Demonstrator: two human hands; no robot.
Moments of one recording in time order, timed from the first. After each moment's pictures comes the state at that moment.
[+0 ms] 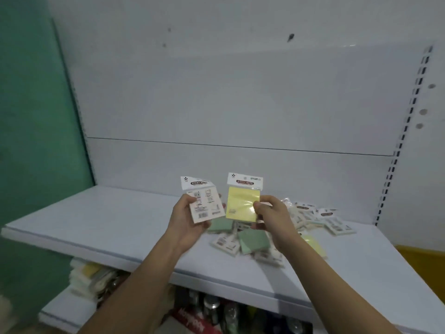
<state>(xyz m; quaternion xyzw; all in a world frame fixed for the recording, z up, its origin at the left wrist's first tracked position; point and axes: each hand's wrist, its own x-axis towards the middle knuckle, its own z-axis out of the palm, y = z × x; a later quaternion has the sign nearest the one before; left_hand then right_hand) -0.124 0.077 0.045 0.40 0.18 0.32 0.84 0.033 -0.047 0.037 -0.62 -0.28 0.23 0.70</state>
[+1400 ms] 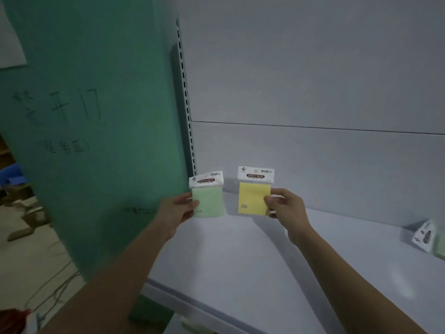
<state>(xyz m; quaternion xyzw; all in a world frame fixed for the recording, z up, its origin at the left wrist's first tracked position) -0.363 0.625 -0.007 0.55 0.40 0.36 0.64 -0.144 0.468 -0.017 -0.62 -0.30 0.24 0.68</state>
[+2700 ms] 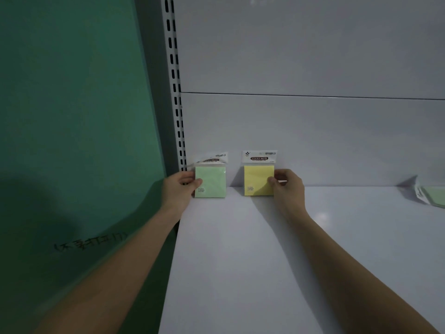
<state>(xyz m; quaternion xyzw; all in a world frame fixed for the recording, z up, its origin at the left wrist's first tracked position) -0.297 0.801 -0.047 0.70 0.30 0.30 0.57 -0.154 0.595 -0.060 -0.78 -0.16 -0.05 0.61</state>
